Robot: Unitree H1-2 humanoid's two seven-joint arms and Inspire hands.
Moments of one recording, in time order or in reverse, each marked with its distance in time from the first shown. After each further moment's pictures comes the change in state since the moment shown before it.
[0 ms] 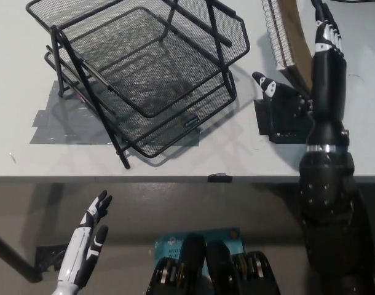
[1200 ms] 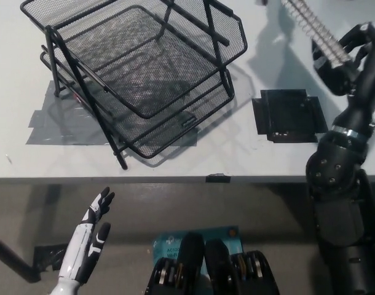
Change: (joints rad) left_arm -0.017 0.008 -0.005 0.001 0.003 0.002 -0.010; right_arm -0.084 -0.027 -0.098 0.143 0.095 -0.118 -0.383
